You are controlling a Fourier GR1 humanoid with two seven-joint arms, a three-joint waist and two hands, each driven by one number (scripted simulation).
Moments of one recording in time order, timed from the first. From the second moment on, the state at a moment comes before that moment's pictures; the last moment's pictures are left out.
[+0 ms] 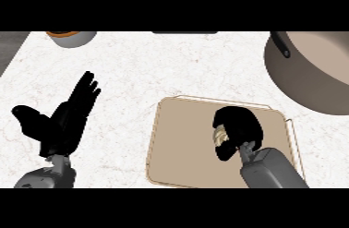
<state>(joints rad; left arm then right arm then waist) -0.11 0.11 -0.03 -1.73 0.07 0.09 0.35 -0.32 -0.16 0.44 -1.52 0.82 0.42 0.73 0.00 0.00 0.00</state>
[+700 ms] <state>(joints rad) -0.08 0.10 0.00 -1.74 0.07 0.08 0.34 -0.23 -0.34 -0.05 -1.45 0.79 0.25 0.75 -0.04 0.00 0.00</state>
